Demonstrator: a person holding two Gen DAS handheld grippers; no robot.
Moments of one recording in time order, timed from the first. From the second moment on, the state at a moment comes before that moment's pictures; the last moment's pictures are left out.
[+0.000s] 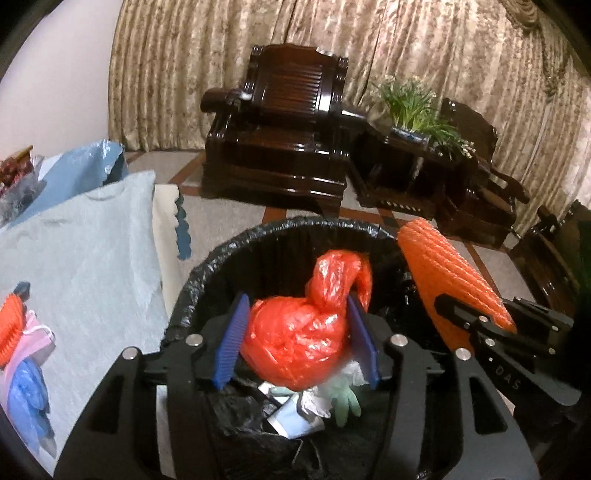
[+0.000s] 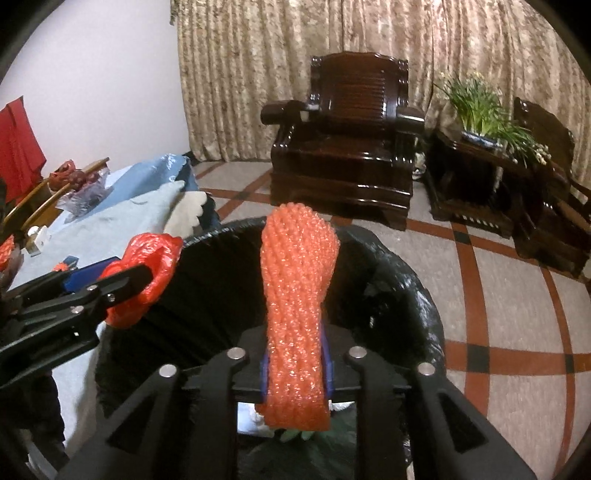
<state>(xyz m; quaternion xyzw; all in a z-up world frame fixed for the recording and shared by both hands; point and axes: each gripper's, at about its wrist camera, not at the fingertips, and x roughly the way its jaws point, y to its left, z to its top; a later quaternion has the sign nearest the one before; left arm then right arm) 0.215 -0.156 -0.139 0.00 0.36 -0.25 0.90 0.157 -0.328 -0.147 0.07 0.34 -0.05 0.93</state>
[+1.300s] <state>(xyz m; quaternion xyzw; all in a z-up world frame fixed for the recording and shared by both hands) 0.163 0.102 -0.078 -0.05 0.30 -0.01 0.95 0.178 -0.164 -0.097 0.02 0.28 0.10 0.95</state>
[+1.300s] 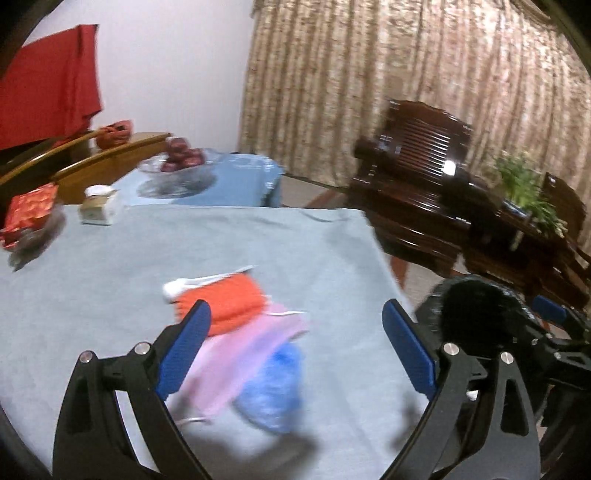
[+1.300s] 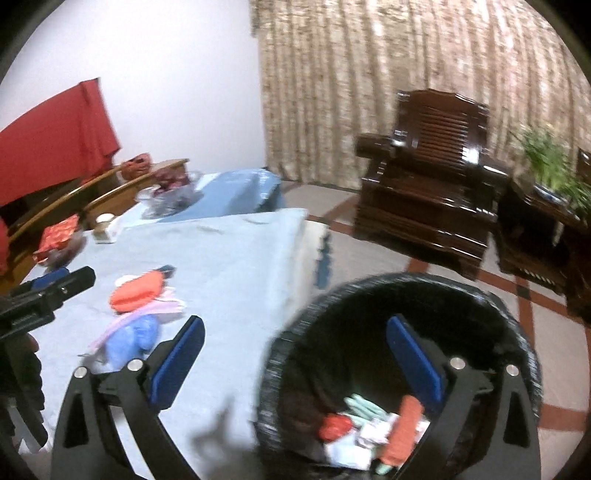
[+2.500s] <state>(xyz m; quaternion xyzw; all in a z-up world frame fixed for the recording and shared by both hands) 0.150 0.220 -0.151 -0.08 0.33 0.07 0.94 0.204 0.014 -0.178 -0.03 0.35 0.22 0.91</state>
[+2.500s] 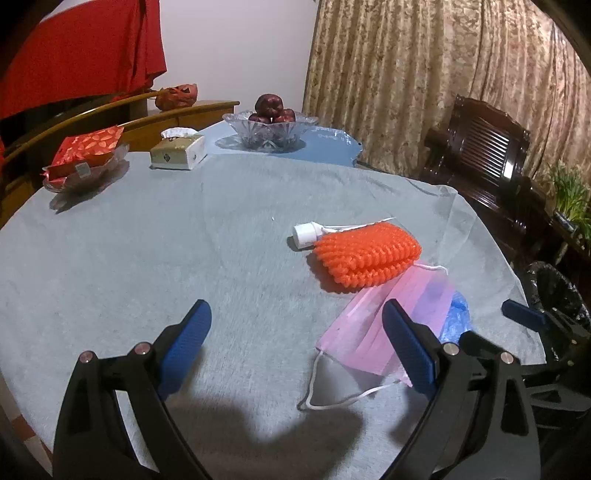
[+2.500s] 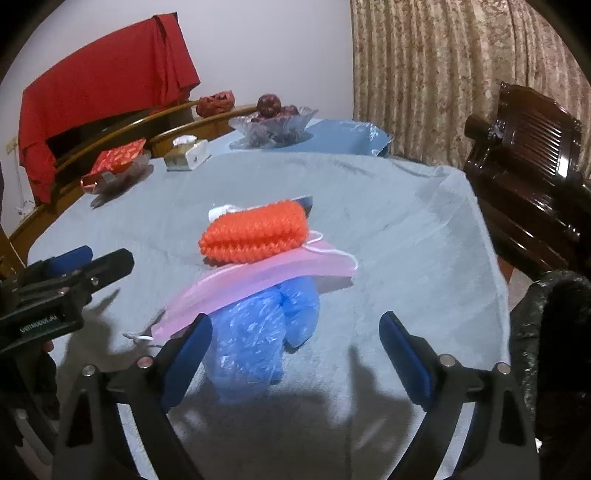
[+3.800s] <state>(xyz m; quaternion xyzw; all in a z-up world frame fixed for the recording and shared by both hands) 0.192 0.154 -0.187 -0.06 0.39 0.01 0.92 0.233 -0.051 -0.185 0.01 0.38 0.16 0.91</state>
